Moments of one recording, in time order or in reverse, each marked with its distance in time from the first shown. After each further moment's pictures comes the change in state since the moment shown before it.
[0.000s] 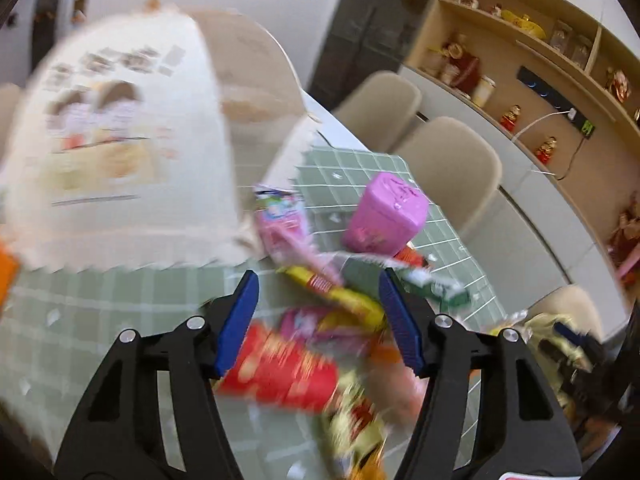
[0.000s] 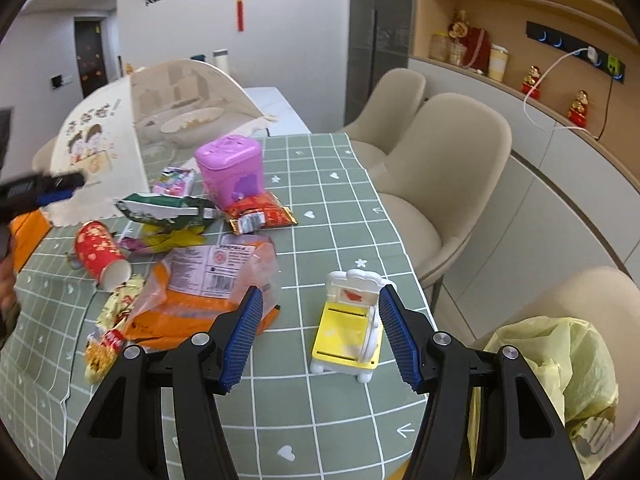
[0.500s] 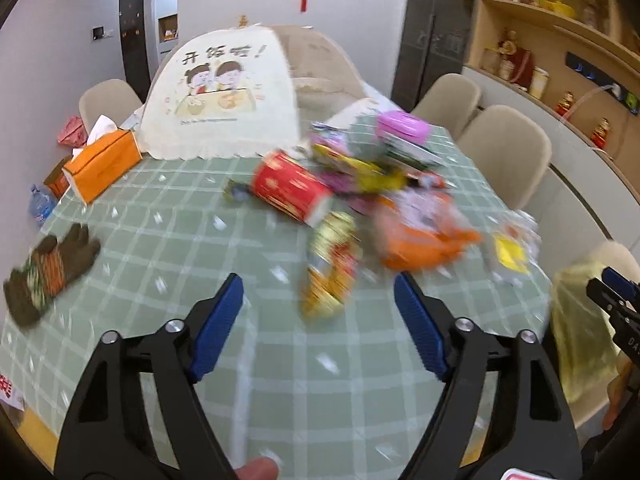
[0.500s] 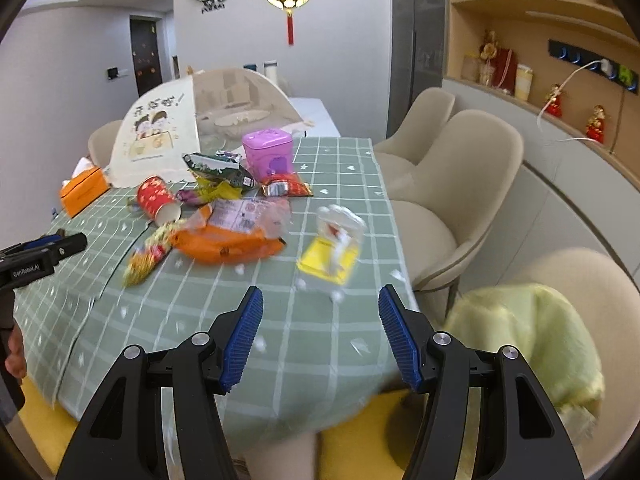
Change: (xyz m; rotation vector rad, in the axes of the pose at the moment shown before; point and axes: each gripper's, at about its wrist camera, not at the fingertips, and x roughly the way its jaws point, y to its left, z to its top) left arm -0.107 -0.114 -0.173 -0.080 -0.103 0.423; right arm -0.068 -0.049 -0.054 -0.114 -0.055 0.173
